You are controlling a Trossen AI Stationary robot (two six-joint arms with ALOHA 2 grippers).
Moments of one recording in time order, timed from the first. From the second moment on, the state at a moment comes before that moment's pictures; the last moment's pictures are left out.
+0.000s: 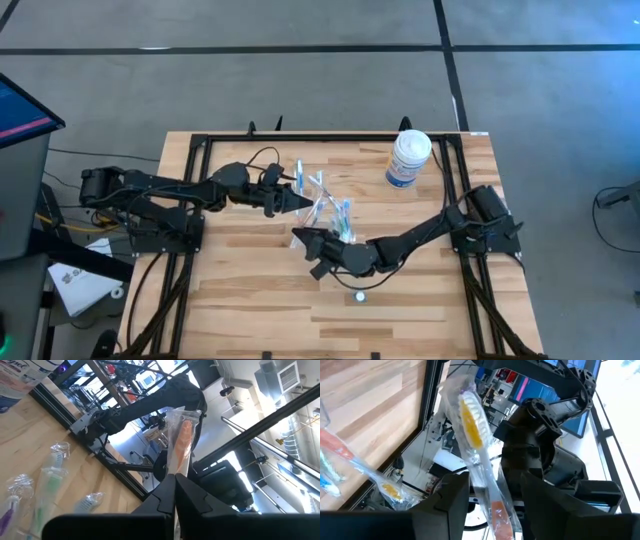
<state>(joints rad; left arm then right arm) 0.13 1.28 0.62 0.74 0.28 -0.97 0.37 1.94 1.19 0.67 0.87 -1.97</state>
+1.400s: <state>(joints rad) 0.15 1.28 0.62 0.76 0.27 -0.86 0.38 1.94 1.19 0.67 0.88 -1.83</state>
